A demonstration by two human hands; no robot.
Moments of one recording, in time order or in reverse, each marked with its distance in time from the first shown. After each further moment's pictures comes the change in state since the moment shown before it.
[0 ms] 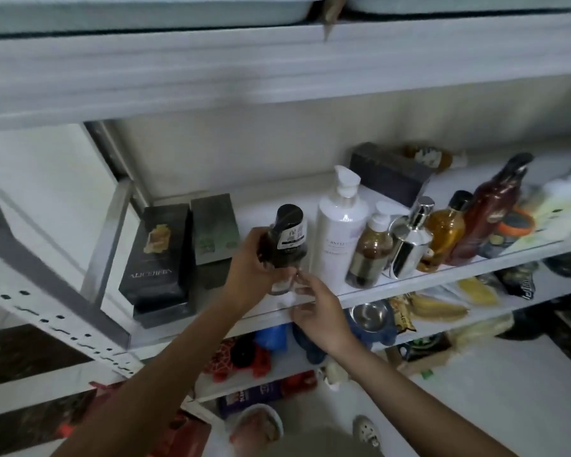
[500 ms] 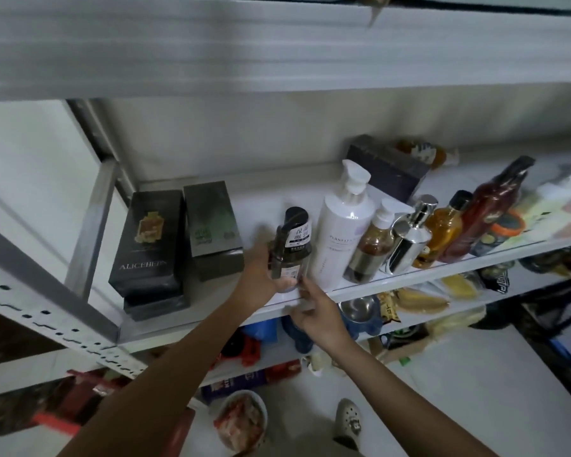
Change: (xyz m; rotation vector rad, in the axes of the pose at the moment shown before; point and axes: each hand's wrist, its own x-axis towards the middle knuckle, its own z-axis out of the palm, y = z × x) left_hand 0.021 -0.067 0.027 0.028 -0.147 -0.005; right_hand 0.003 0.025 0.008 -0.189 0.017 0.123
